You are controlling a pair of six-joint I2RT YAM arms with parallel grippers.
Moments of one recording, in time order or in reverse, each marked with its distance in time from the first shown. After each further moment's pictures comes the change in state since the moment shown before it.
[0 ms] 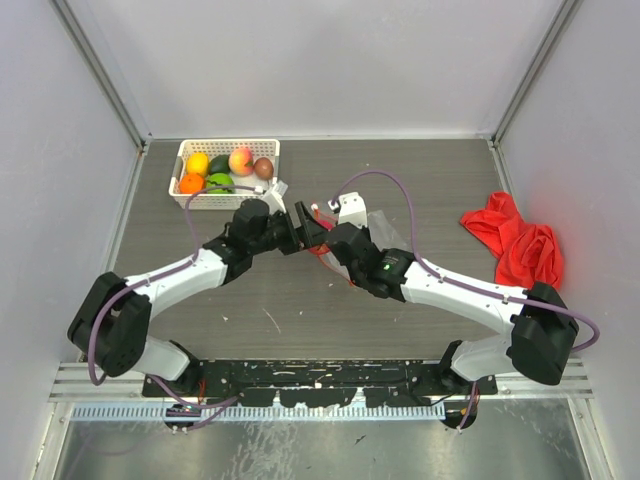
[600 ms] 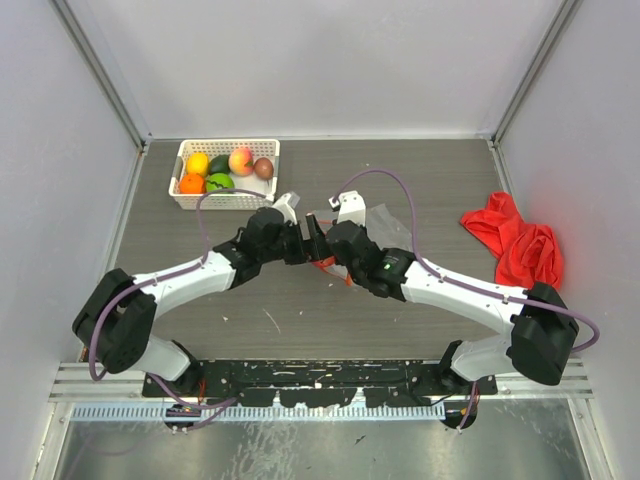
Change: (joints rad) left arm -0.078 0.037 0.008 -0.097 -0.111 0.063; right arm 0.000 0.000 0.000 0.040 -0.077 0.039
